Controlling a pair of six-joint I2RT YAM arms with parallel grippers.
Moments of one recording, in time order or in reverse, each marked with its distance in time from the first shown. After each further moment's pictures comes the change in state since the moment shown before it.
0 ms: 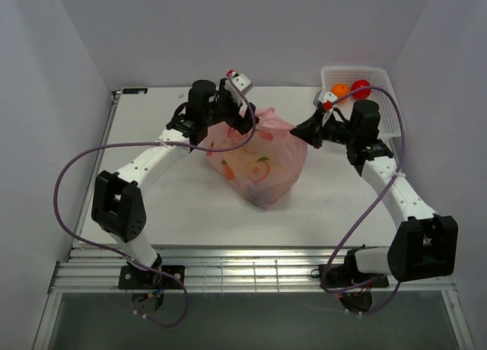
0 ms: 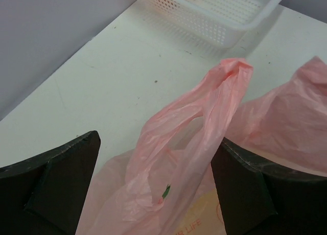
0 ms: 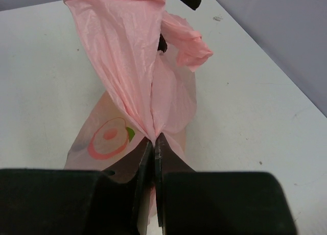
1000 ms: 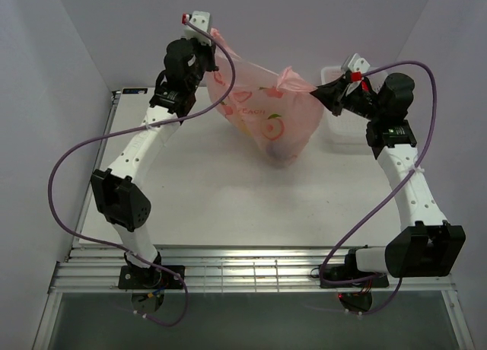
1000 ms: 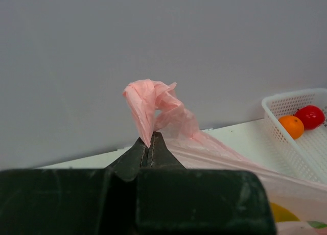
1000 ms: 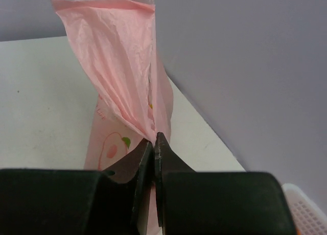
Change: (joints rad) left arm 0.064 0.108 0.430 0.039 -0.529 -0.149; right arm -0.104 0.013 0.277 0.024 0.048 0.035
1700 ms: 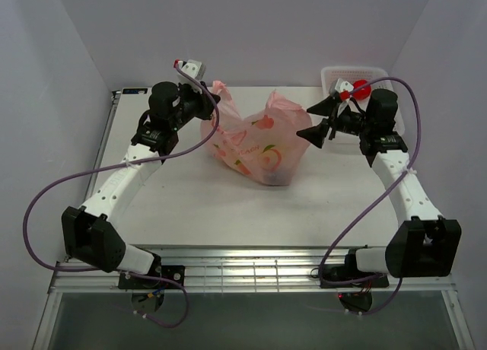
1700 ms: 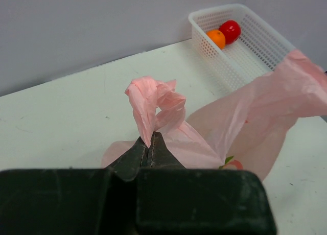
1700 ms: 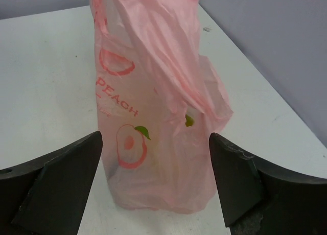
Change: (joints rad) left arm 0.063 -0.364 -0.557 -0.020 0.378 -0.150; right arm -0.018 0.050 -0.146 -0.138 -0.204 -0.095
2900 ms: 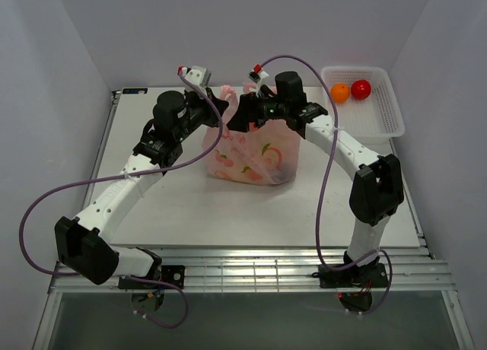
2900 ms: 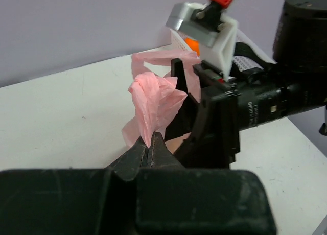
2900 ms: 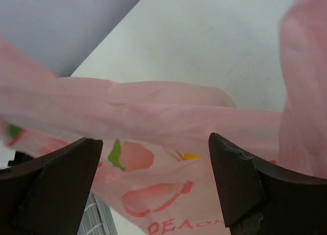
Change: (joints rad) left arm -0.114 -0.099 -0.056 0.008 -0.082 -0.084; right arm 0.495 0.439 0.481 -0.137 0.422 0.607
